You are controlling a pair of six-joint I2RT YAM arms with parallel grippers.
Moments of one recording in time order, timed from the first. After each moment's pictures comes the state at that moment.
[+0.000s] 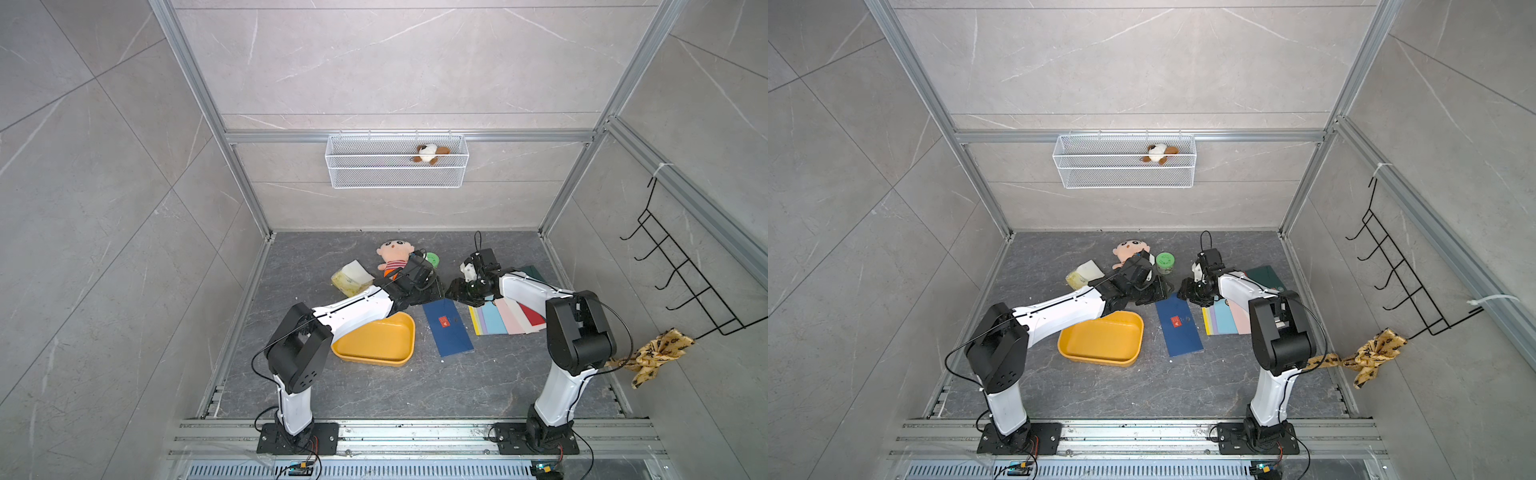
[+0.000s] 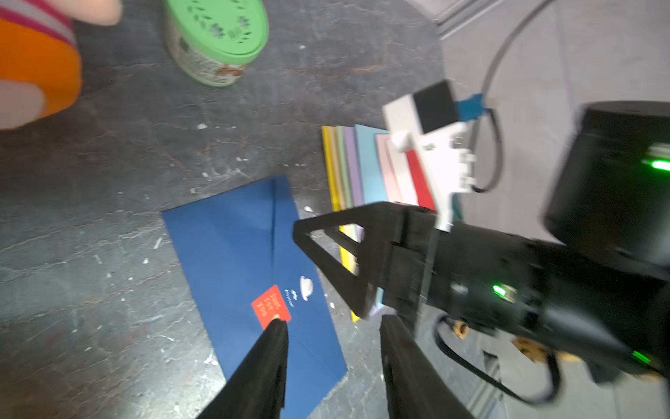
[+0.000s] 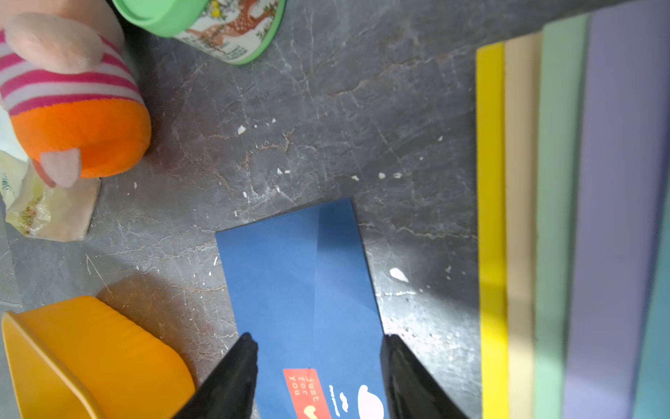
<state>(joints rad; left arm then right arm) -0.83 1.89 1.42 -0.25 0.07 -0.88 0.24 1.86 1.23 -0.48 -0.34 0.41</state>
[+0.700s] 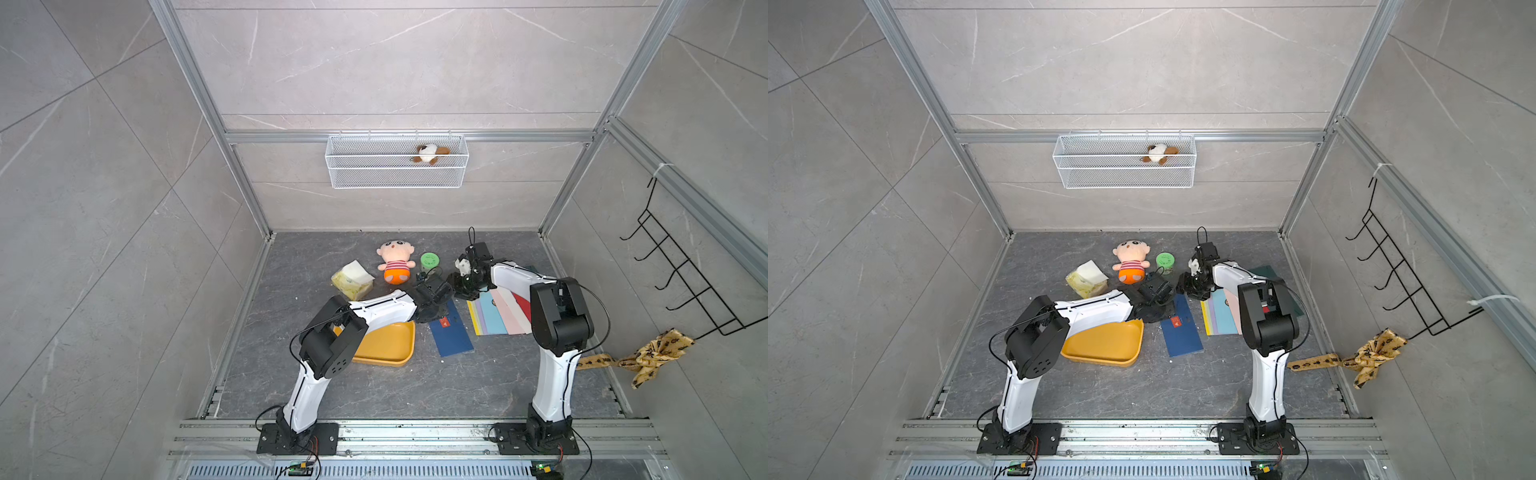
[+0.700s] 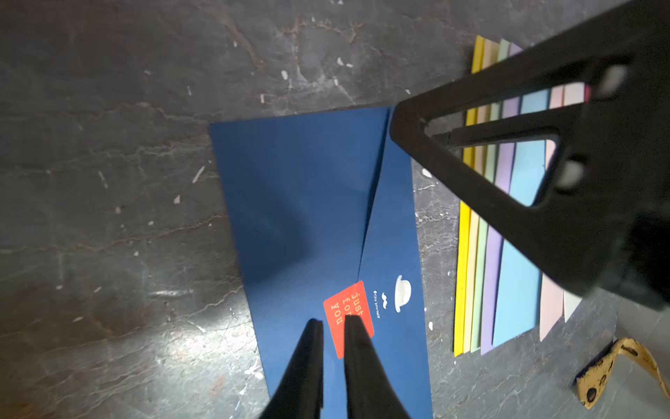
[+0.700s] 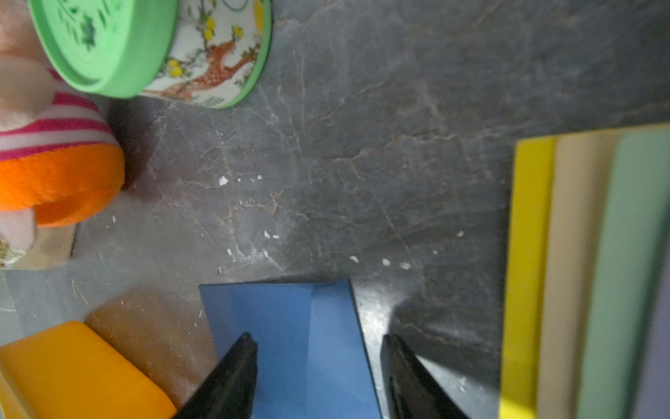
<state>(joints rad) -0.90 2.09 1.51 -0.42 -0.04 -0.99 0.23 2.05 1.42 -0.55 -0.39 0.37</state>
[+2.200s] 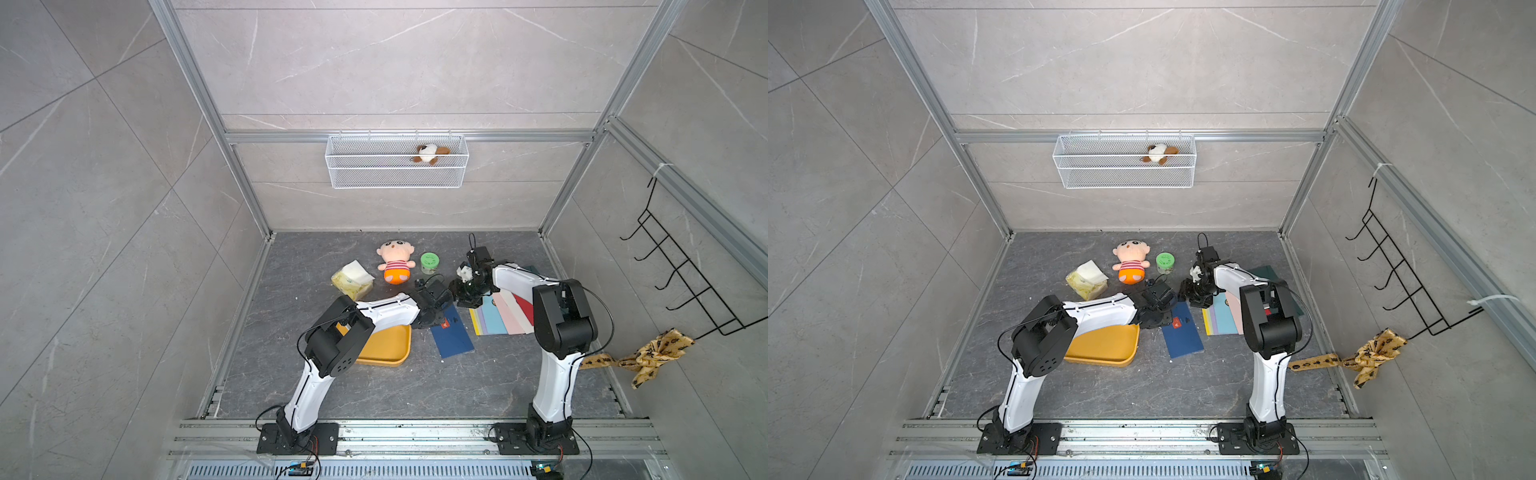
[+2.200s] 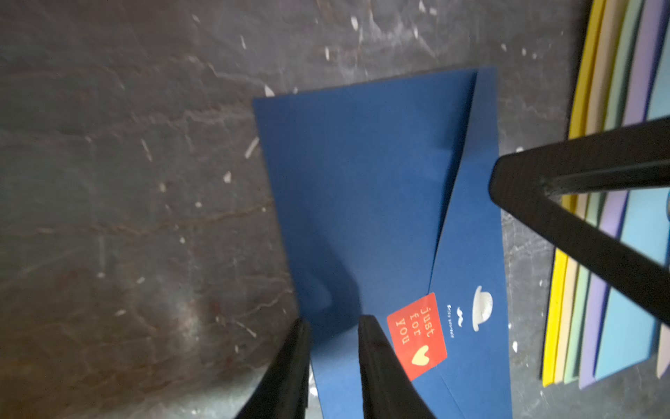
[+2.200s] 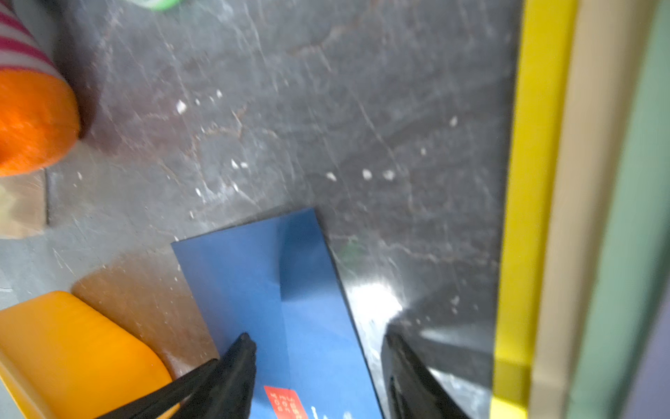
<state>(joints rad) -0.92 2.12 1.49 -0.48 -0.10 -0.97 0.23 2.00 1.36 -0.65 -0.38 0.37</state>
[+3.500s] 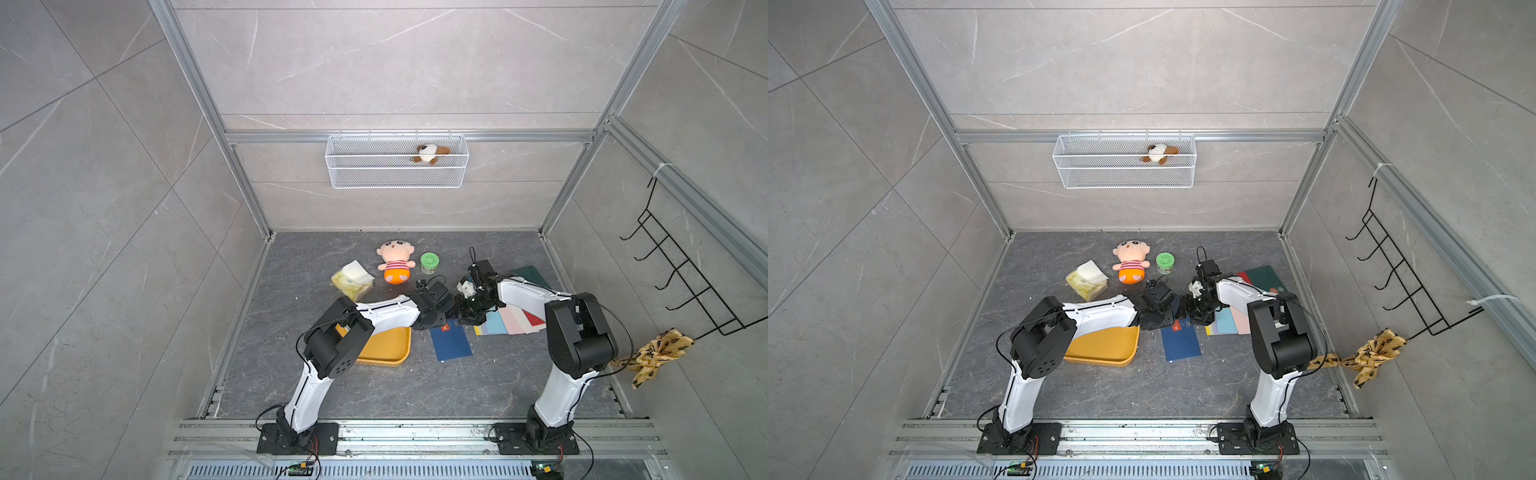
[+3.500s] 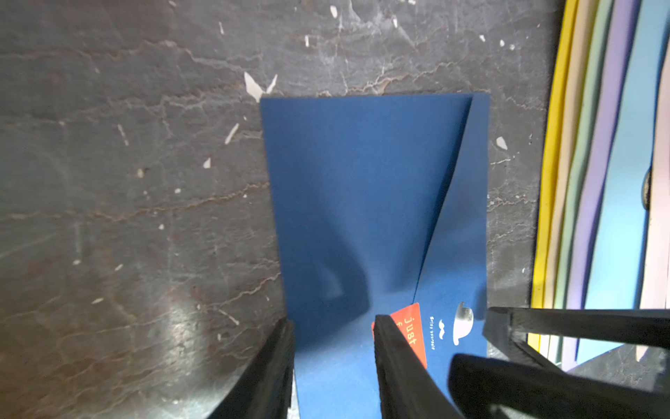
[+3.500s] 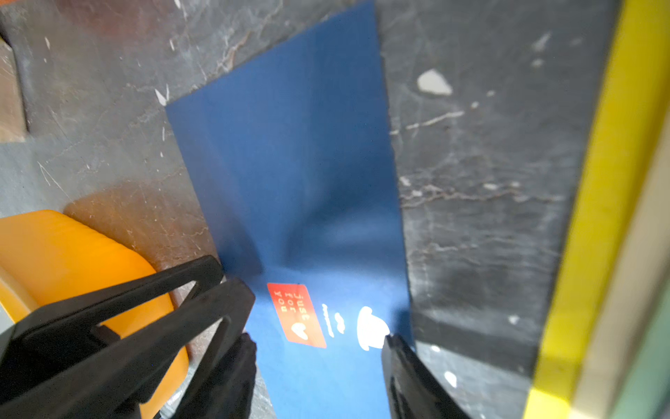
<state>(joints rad) -0.93 2.11 1.49 -0.46 -0.10 -0.97 0.27 1.82 1.14 -0.66 -0.42 0.38</state>
